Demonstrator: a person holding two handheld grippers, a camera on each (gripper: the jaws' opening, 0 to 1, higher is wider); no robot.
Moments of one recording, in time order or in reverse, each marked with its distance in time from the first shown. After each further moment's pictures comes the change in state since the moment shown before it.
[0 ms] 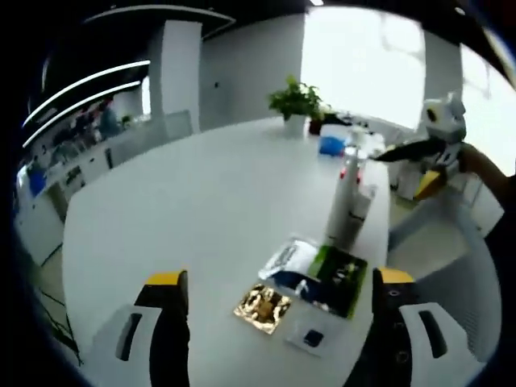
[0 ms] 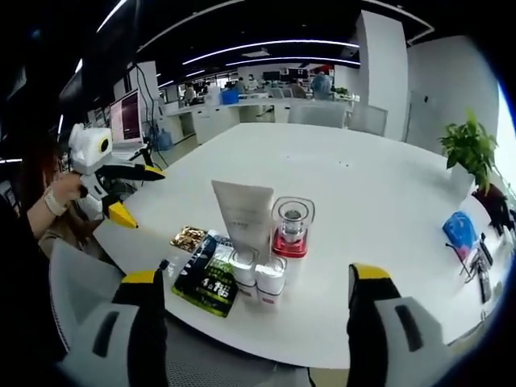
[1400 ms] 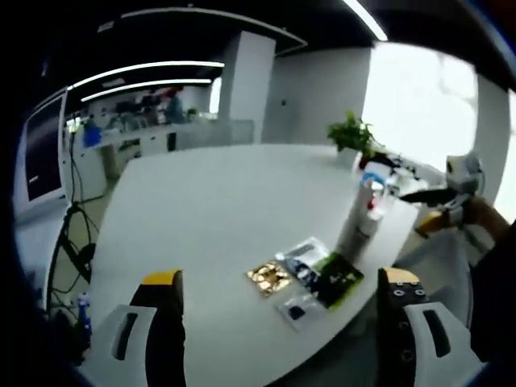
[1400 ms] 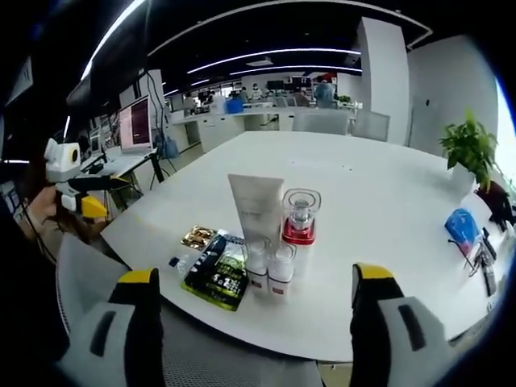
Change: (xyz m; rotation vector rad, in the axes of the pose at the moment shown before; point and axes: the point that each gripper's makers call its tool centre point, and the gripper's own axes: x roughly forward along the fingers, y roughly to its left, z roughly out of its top) left arm -0.081 -0.009 -0.027 -0.256 -0.119 0.255; right arm -0.018 0.011 -0.014 0.004 -0.049 0.023
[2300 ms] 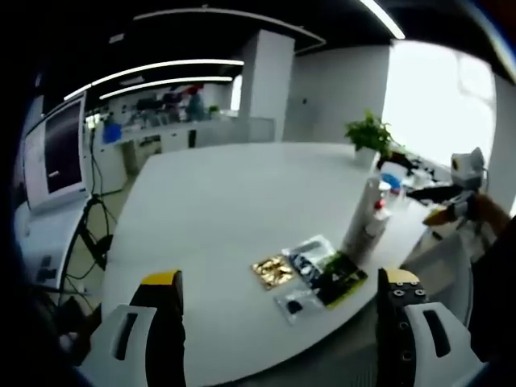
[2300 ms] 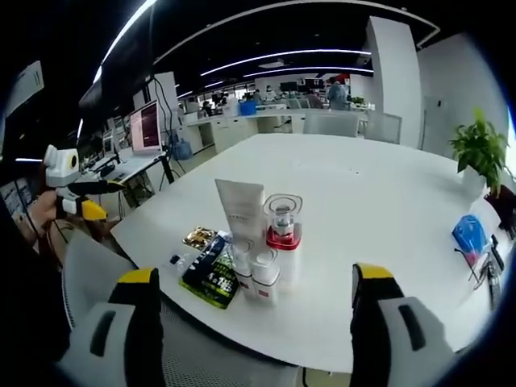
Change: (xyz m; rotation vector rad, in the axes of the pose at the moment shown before) left arm -0.012 -0.014 -0.004 -0.009 0.016 0.121; right arm 0.001 -0.020 0.002 -0.012 -0.005 0.091
